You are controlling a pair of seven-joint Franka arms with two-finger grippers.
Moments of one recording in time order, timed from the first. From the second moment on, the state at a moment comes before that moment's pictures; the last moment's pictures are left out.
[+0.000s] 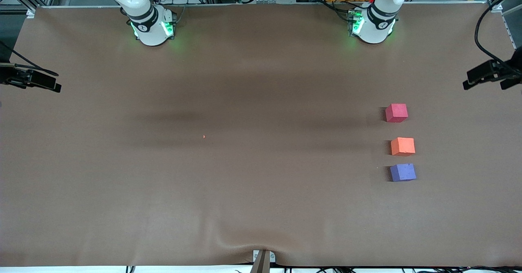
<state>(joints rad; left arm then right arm) 0.04 0.02 -0.01 -1.50 -0.03 1.47 0.02 -0.03 0.11 -0.05 -1.42 0.02 1.35 0.05</state>
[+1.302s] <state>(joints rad) 0.03 -0.06 0.00 -1.61 0.00 1.48 0.02 -0.03 0.10 -0.06 -1.39 0.02 1.30 0.09</state>
